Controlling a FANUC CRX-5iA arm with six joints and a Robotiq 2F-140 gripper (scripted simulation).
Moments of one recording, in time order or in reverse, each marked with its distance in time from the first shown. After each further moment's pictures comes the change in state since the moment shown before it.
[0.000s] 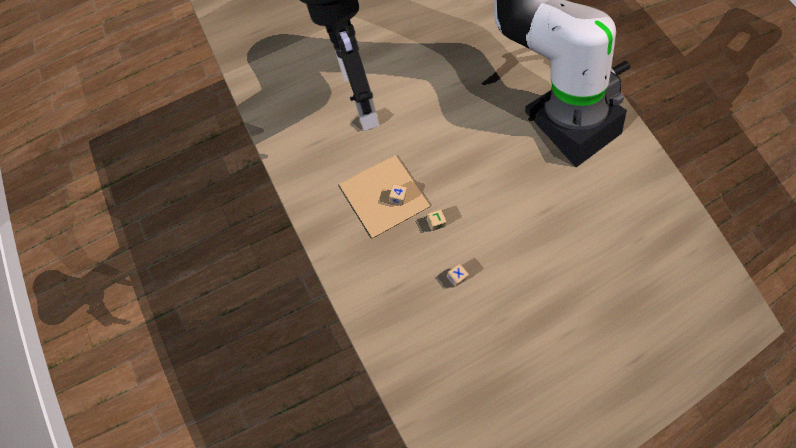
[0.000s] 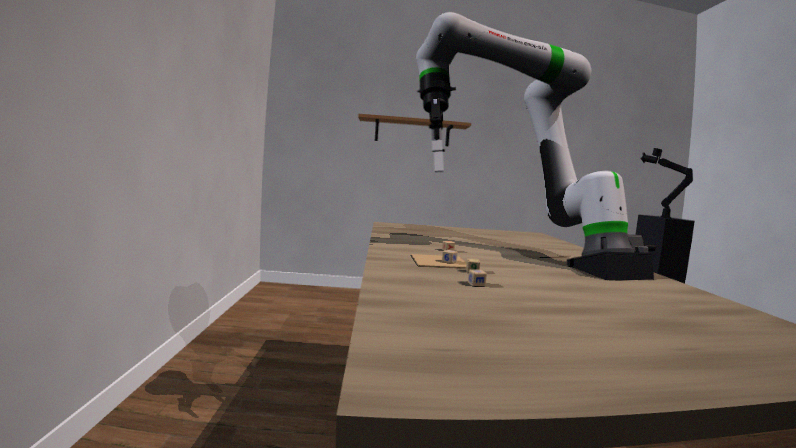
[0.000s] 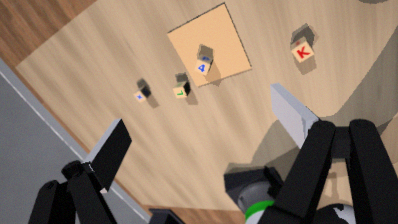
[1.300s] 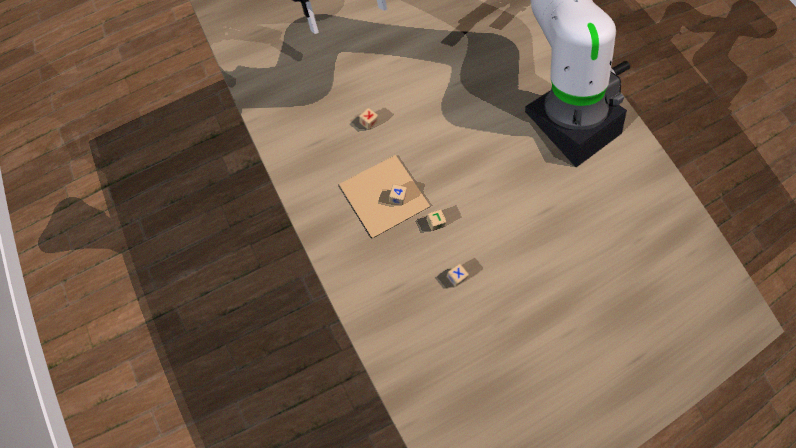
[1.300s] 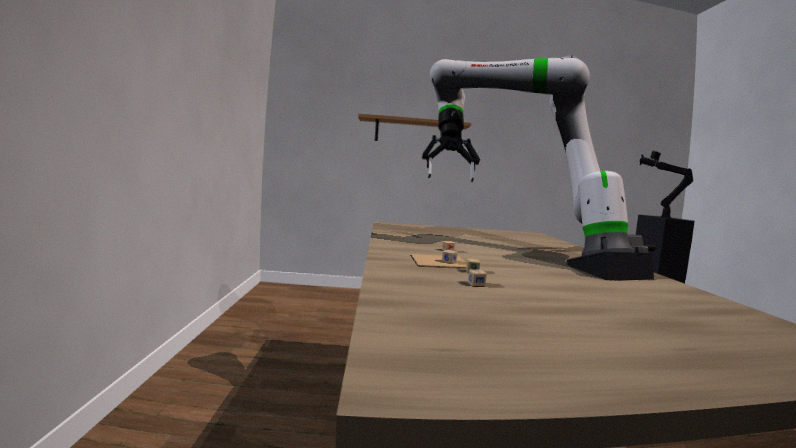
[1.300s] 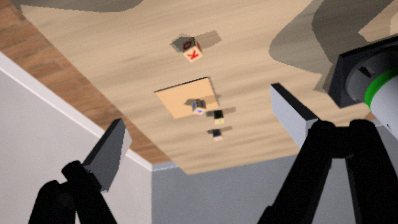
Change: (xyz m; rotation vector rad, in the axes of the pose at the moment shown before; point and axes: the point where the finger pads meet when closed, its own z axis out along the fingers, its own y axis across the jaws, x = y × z) arm -0.038 0.225 -0.033 0.187 -0.090 1.379
